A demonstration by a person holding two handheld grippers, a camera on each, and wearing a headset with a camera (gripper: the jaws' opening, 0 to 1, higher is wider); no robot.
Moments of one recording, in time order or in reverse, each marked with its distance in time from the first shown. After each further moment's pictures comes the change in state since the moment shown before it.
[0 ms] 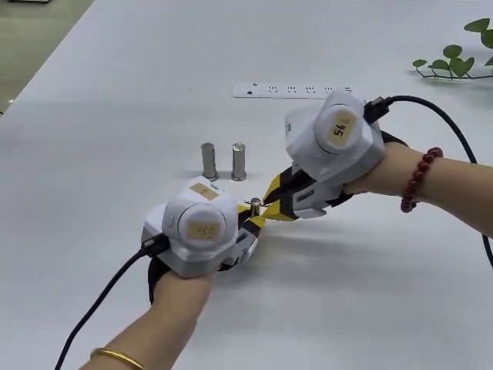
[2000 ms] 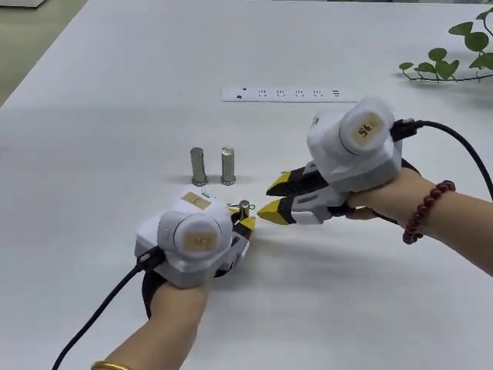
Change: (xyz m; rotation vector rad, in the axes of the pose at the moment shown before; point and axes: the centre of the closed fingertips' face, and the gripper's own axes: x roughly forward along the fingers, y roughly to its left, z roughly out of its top) left arm 0.001 0.003 0.002 -0.004 -0.021 0.062; right arm -0.015 -0.016 -0.008 0.361 -0.210 -0.168
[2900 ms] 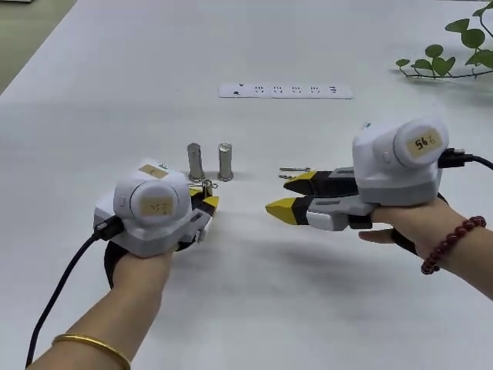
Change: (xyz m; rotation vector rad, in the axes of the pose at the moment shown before) left arm -0.008 0.058 0.001 -0.036 0.030 0.074; right arm -0.015 -0.004 -0.004 0.188 -0.160 -0.059
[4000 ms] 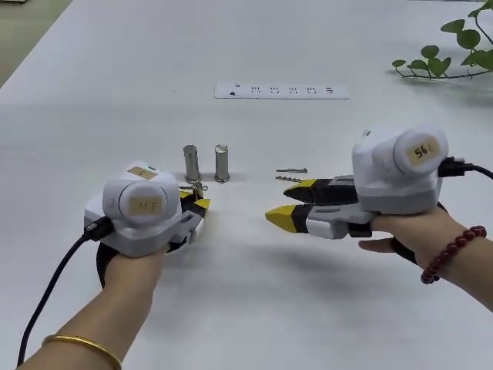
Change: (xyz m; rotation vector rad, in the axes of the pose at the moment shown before) left arm 0.003 0.007 -0.007 -0.030 0.015 0.005; right arm 0.000 0.004 -0.007 0.026 0.011 -0.003
